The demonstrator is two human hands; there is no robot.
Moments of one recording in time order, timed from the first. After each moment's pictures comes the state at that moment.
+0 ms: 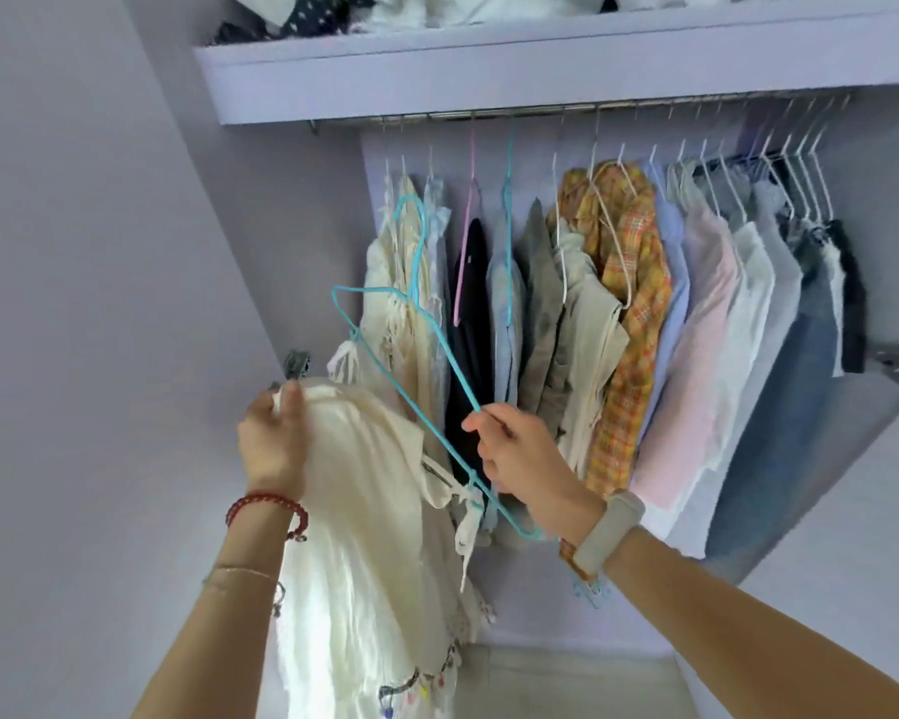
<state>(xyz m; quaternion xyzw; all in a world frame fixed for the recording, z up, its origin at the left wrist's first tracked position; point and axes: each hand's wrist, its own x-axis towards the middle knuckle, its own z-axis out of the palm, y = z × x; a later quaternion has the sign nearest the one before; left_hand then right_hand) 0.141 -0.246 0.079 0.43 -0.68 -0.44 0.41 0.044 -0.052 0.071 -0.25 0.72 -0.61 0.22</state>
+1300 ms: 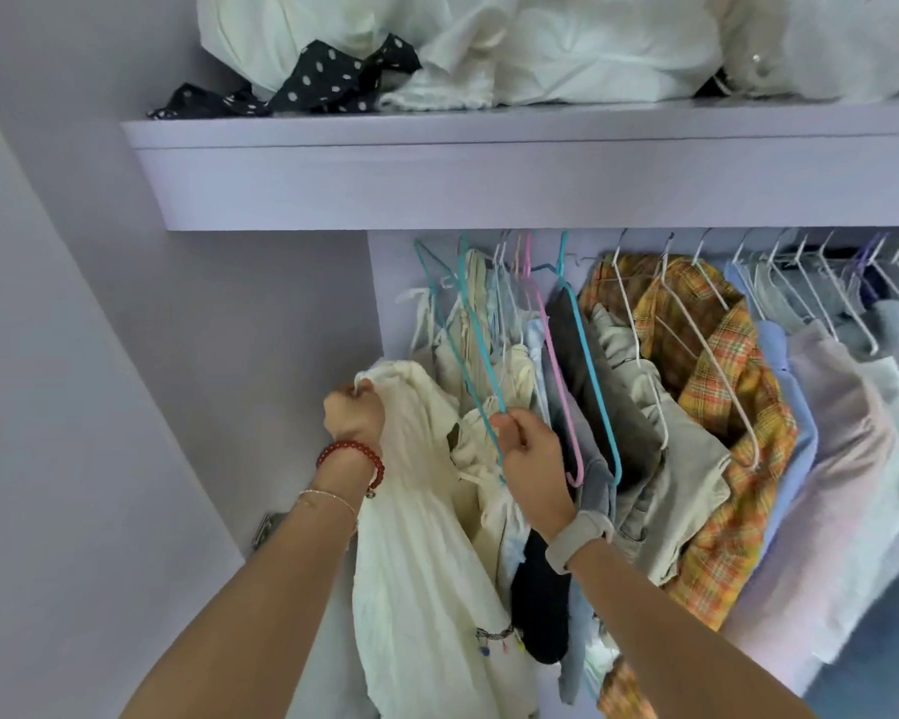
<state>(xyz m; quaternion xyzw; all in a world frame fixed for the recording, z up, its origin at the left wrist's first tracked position) -0.095 -0.377 0.097 0.47 -0.61 -0.54 0.34 -0.134 -0.212 0.065 -0.23 0.74 -0.63 -0.03</state>
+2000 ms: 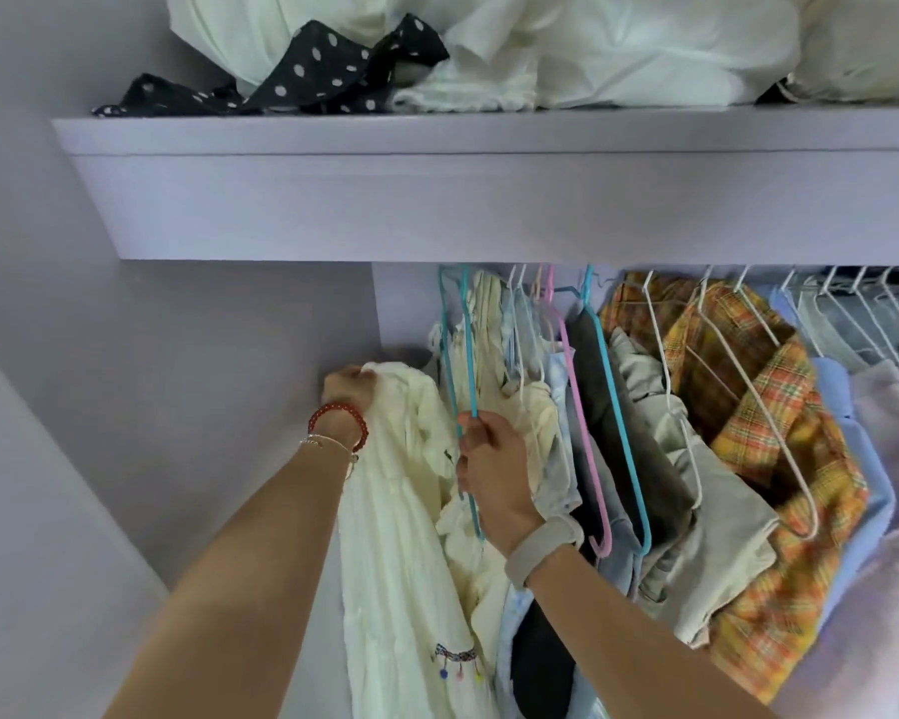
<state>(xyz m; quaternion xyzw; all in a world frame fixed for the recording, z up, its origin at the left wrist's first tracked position) -0.161 -0.459 0.098 0.41 -0.76 -0.45 0.22 -0.146 -0.281 0.092 -0.12 0.64 -0.74 0.16</state>
